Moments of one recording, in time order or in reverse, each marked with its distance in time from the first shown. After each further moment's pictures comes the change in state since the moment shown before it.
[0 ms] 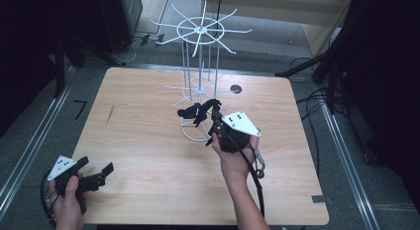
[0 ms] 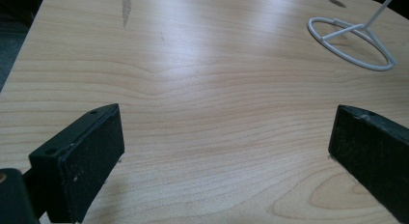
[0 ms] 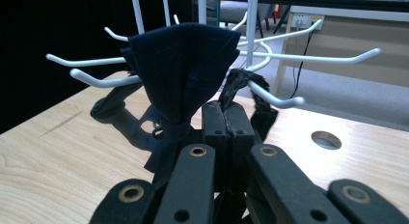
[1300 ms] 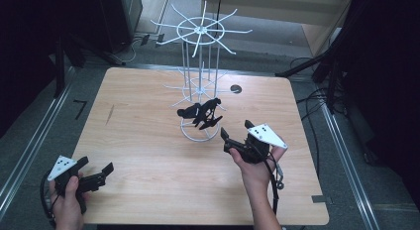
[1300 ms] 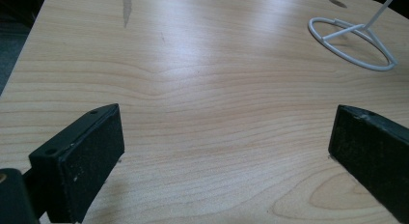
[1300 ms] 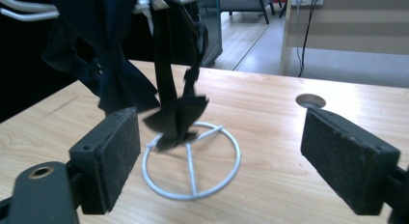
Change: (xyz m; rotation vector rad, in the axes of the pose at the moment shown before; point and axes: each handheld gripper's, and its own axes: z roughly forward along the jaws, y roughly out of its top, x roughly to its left) left arm 0.000 0.000 0.000 -0.001 0.004 0.002; right arm -0.053 -0.039 -0.027 0.023 0.036 0.091
